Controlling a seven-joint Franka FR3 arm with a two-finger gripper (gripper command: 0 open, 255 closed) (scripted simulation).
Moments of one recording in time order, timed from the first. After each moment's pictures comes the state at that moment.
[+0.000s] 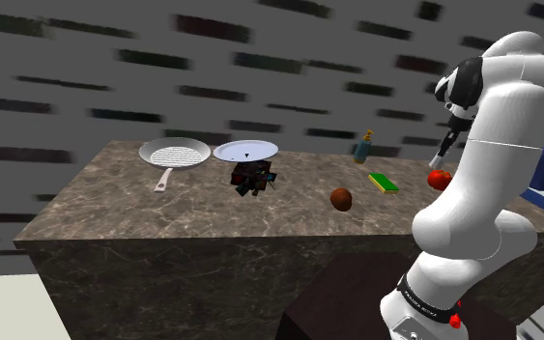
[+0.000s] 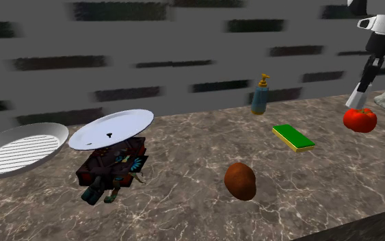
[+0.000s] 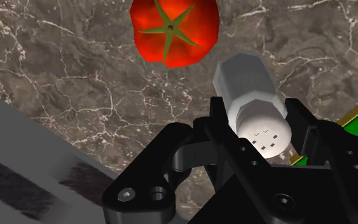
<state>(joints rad) -0.68 0.27 -0.73 -1.72 0.20 2.02 -1.43</state>
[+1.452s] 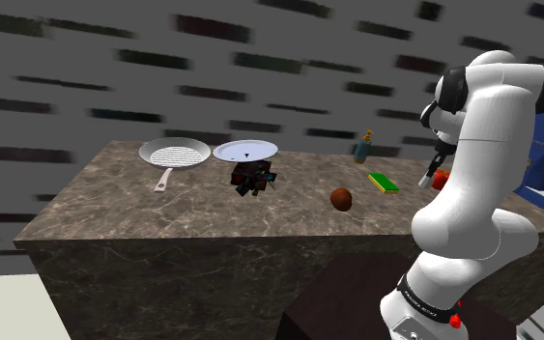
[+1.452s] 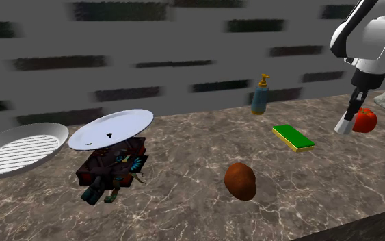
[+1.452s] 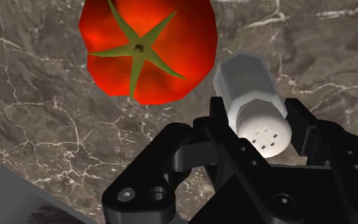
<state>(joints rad) -0.71 0.38 -0.68 -1.87 0.30 2.25 -1.49</state>
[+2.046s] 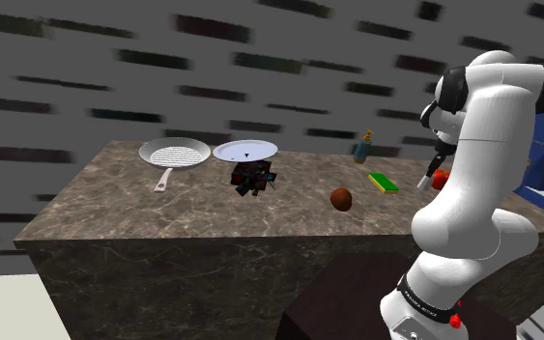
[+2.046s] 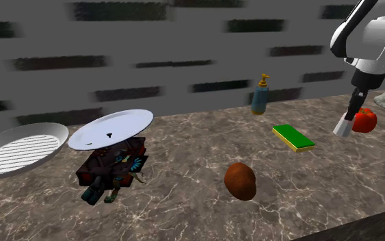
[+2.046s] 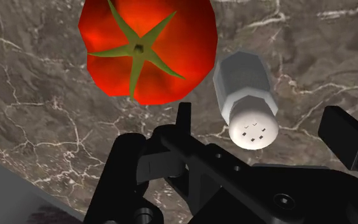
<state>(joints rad) -0.71 0.38 -0.68 -1.87 0.30 2.25 -1.50</state>
